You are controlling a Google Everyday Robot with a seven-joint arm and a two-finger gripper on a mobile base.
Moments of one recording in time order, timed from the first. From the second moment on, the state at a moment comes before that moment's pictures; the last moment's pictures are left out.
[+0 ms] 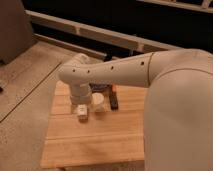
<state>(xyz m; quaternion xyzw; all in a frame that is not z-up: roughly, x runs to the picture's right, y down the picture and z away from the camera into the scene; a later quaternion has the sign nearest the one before) -0.108 0.103 0.703 -0.26 0.23 0.64 0.68</state>
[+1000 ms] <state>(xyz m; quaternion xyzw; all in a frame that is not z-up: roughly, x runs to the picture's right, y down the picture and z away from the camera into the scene) -0.101 0.086 0.715 -0.24 0.23 0.63 0.70</state>
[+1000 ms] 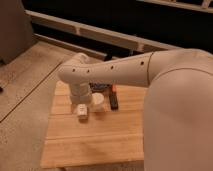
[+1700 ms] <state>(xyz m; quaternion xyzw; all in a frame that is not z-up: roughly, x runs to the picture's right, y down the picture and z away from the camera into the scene) -0.013 -0.023 0.741 -0.19 0.20 0.65 0.71</state>
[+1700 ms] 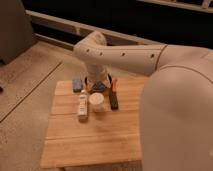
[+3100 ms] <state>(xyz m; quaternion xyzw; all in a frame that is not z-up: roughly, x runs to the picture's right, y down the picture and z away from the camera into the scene) 0.096 -0.075 0.760 -0.19 0.18 0.70 0.66</state>
